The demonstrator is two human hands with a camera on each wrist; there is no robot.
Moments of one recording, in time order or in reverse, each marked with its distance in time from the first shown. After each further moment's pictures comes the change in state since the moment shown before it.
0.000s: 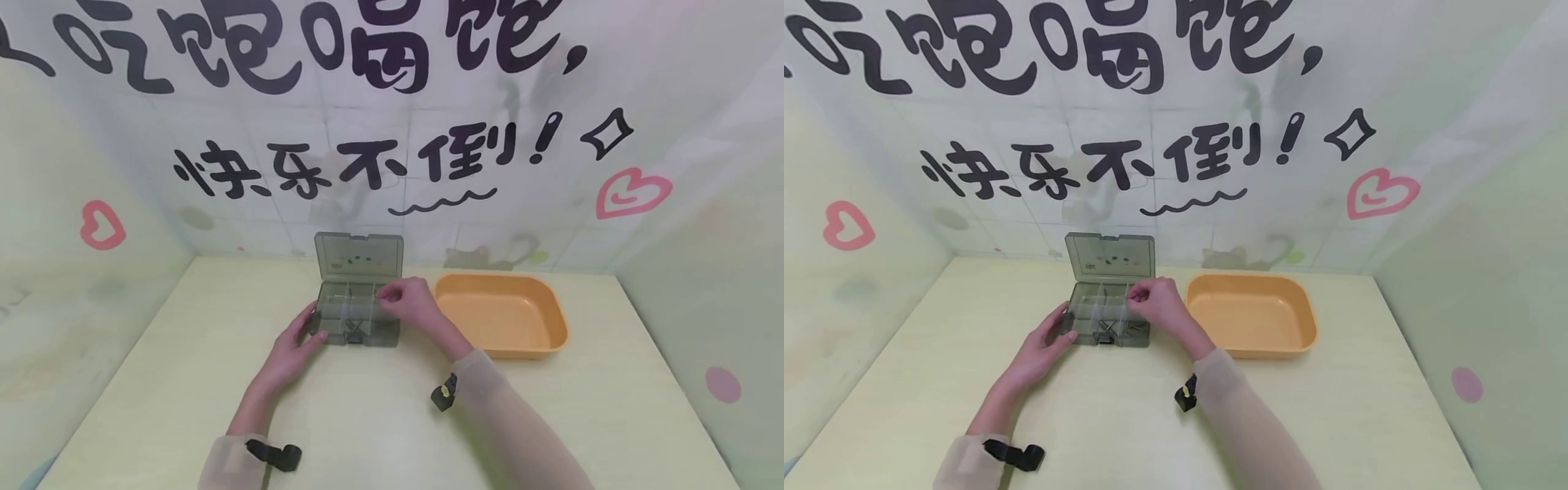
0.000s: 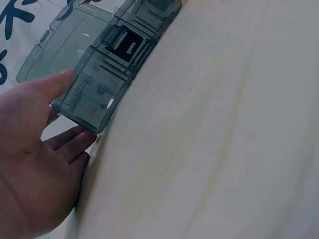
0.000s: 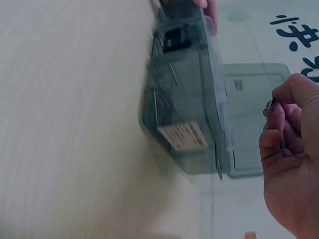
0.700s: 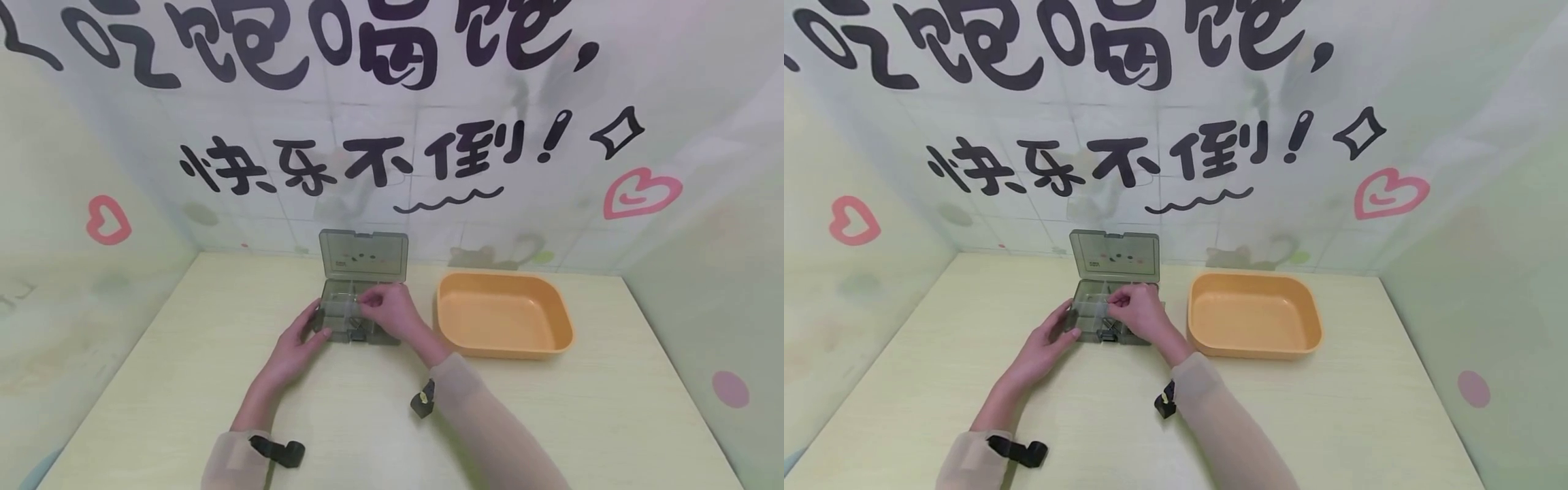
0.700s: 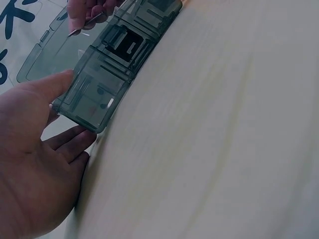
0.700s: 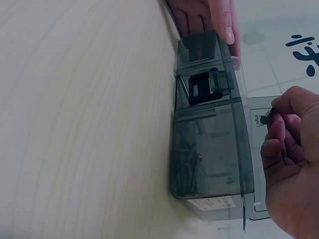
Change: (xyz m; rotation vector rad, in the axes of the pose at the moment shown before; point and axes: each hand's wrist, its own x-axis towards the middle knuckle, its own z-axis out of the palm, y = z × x) left_hand -0.001 -0.001 -0.001 -0.011 0.011 0.016; right_hand 0.005 -0.012 0.044 0.030 -0.001 -0.017
